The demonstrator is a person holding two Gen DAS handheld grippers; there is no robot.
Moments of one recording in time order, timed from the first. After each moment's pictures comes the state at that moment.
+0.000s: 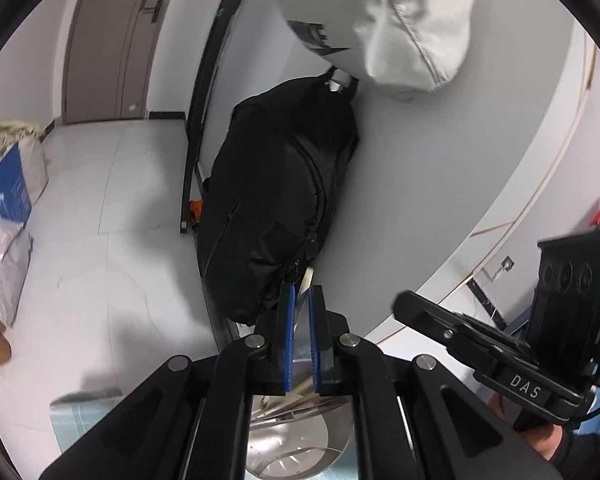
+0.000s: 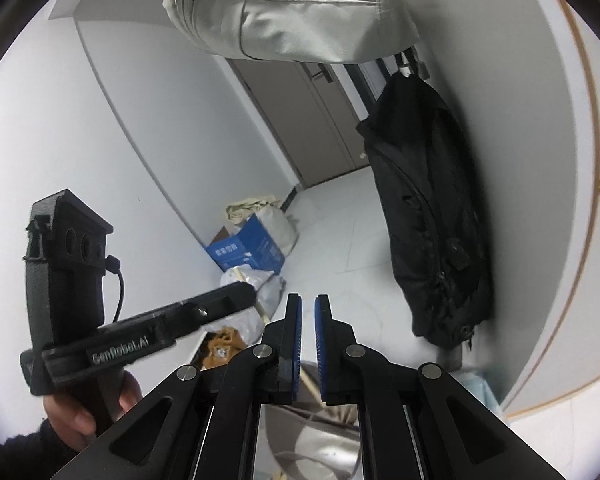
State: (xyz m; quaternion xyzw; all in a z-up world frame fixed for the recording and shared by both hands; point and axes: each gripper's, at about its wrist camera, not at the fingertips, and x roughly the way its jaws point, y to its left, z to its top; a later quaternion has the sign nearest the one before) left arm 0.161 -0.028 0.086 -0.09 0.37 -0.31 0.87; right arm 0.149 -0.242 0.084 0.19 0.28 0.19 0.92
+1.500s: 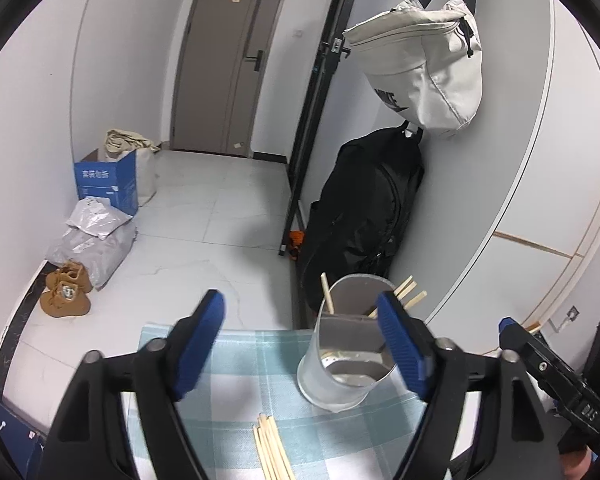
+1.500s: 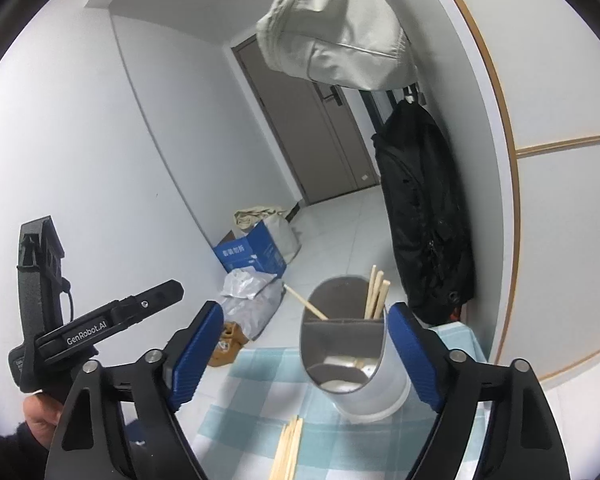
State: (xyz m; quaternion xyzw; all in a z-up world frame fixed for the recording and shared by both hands) left arm 0.039 0.023 0.081 -0.10 0.29 -0.12 0.95; right arm 0.013 -0.219 0.082 0.16 0.23 0.19 0.94
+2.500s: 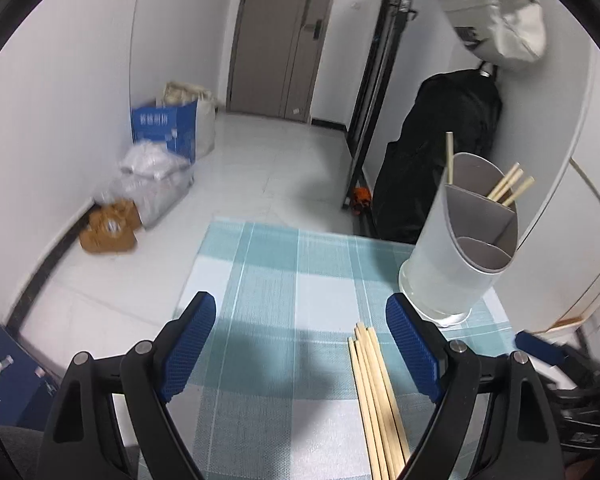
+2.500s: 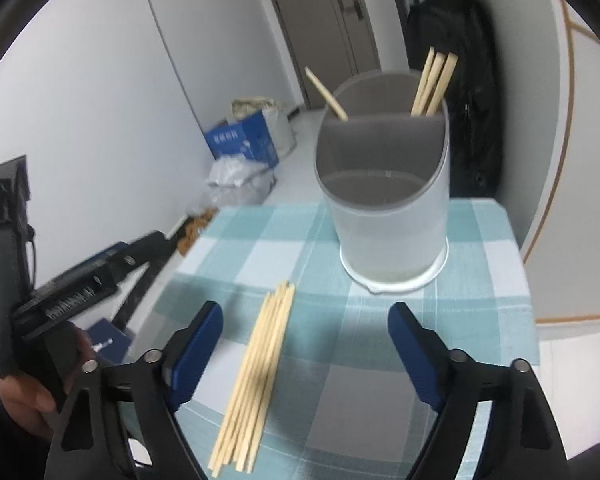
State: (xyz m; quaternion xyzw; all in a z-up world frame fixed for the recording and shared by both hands) left arm 0.012 0.074 -0.043 -0.11 0.34 -0.03 0.93; right arm 0.008 -0.143 -0.050 0.05 0.38 0.20 0.90
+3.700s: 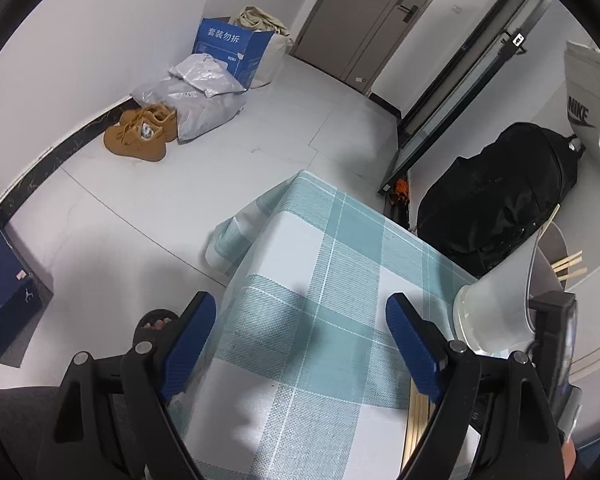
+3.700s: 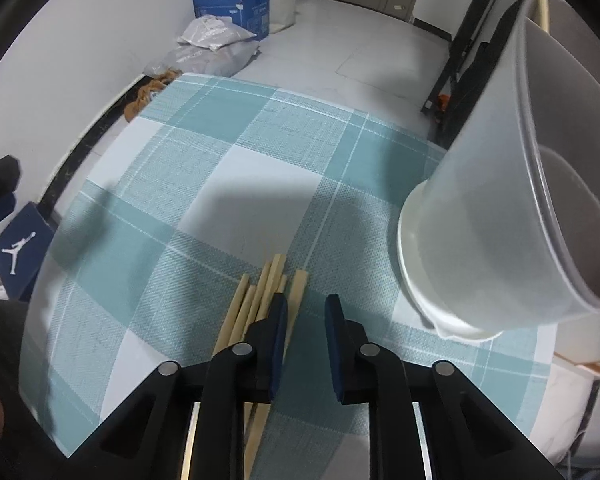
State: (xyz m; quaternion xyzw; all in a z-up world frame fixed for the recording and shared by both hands) left arm 0.033 0.156 -0.076 -0.27 0.41 0.03 0.87; right arm 0.102 -0.033 -0.120 -0.17 0.55 0.14 0.81
